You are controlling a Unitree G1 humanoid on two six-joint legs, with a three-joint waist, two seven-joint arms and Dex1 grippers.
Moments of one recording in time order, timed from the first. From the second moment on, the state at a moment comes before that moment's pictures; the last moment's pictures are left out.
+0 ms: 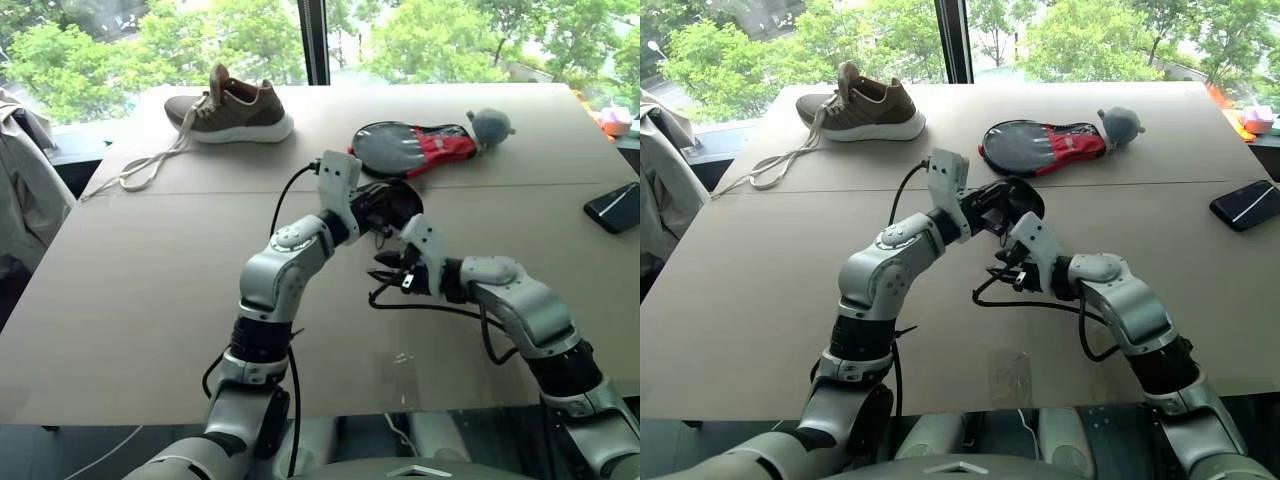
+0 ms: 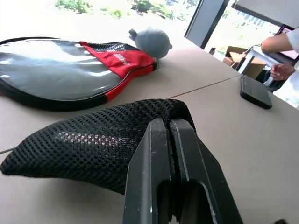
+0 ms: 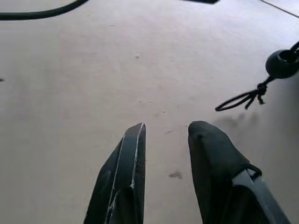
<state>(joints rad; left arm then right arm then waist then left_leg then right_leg) -0.61 0.05 -0.05 -0.12 -0.38 0.73 -0.34 -0.43 -0.38 0.28 -0.21 0.27 0.75 0.67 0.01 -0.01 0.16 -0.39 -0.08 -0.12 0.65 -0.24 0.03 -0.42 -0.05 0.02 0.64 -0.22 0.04</state>
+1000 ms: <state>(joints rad) -0.67 0.01 -0.01 -0.02 -0.38 0.72 -0.32 -0.37 -0.05 0.13 -0.17 0.13 0.64 0.21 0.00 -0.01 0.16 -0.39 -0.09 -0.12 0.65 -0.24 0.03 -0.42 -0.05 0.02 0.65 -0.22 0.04</state>
